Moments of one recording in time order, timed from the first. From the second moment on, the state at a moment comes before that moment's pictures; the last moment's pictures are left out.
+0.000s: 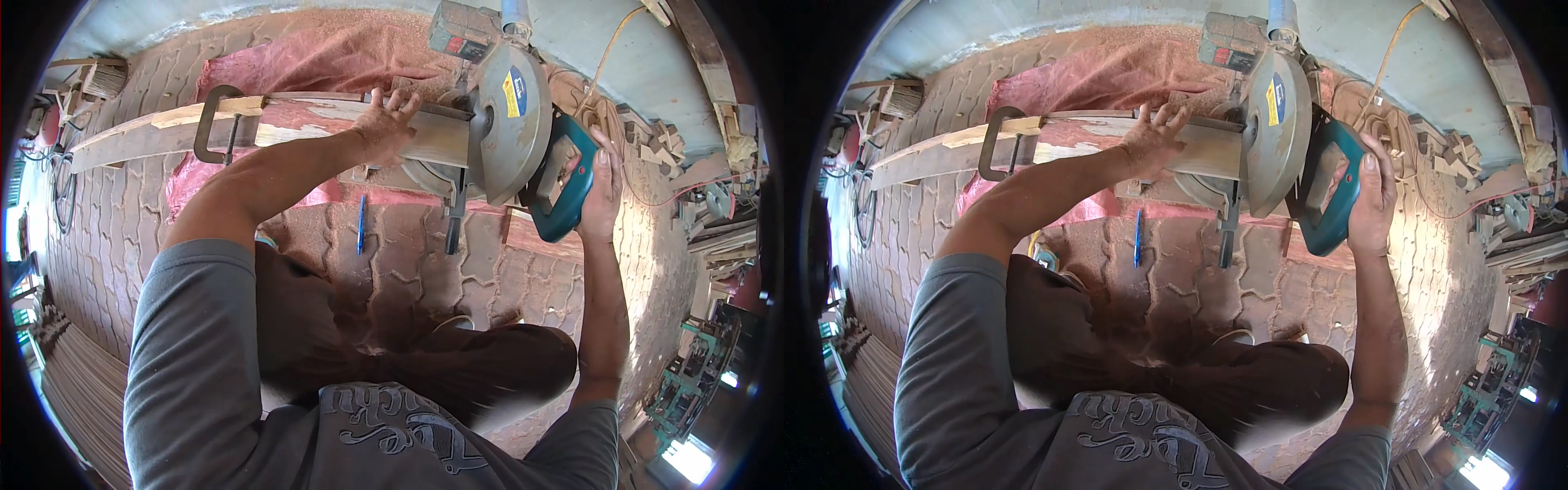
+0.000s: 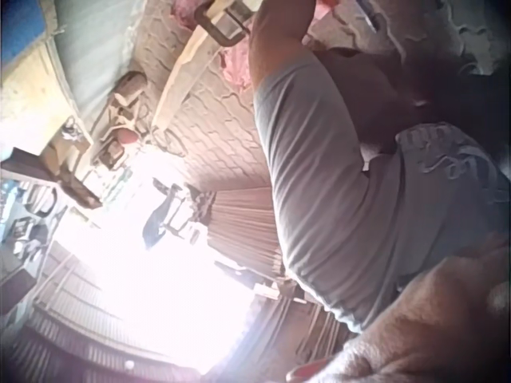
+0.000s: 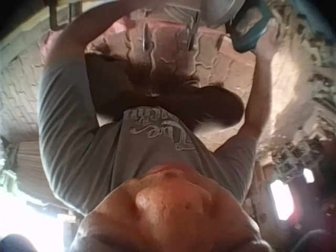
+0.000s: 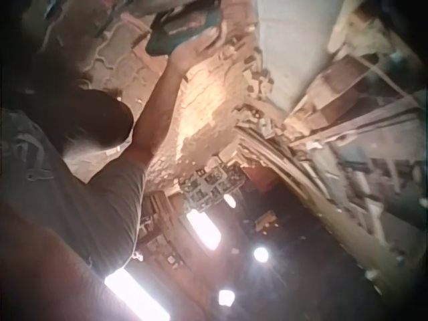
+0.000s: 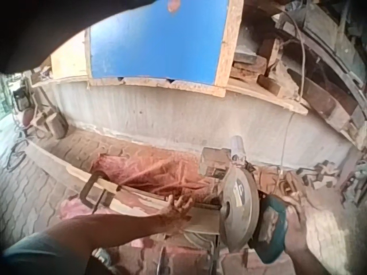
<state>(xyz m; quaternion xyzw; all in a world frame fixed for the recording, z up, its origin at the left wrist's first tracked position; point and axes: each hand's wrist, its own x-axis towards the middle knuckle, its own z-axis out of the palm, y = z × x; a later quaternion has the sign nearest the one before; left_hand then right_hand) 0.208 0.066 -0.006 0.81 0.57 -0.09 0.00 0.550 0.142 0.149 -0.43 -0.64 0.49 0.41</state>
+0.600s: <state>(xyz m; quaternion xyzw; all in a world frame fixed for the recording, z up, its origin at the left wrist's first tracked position) 0.206 0.065 0.001 0.81 0.57 -0.11 0.02 0.556 0.136 0.141 -0.43 -0.69 0.43 0.40</state>
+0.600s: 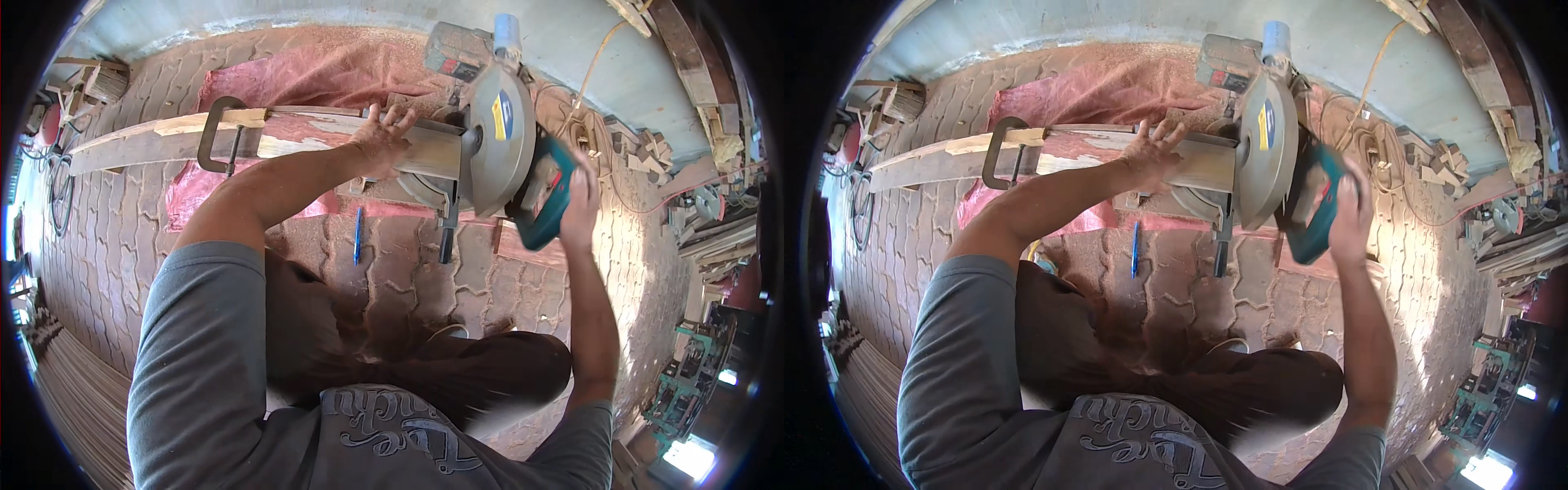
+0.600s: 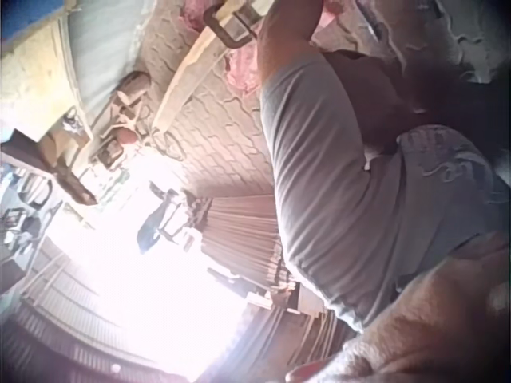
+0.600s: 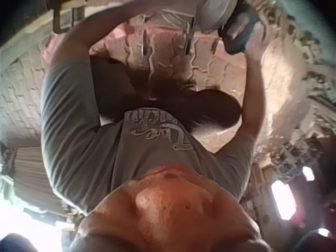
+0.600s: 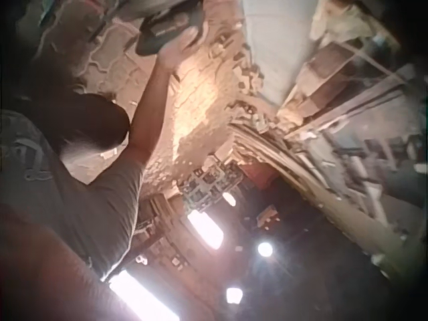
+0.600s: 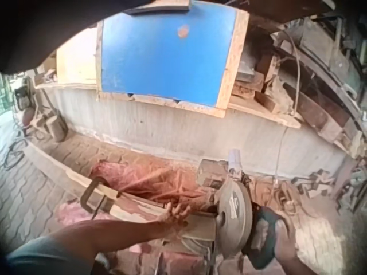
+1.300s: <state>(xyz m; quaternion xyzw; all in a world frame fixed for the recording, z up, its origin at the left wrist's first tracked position) 0.214 0.050 -0.005 0.75 0.65 -0.14 0.00 0.574 0.231 0.010 -0.63 -0.71 0.23 0.20</state>
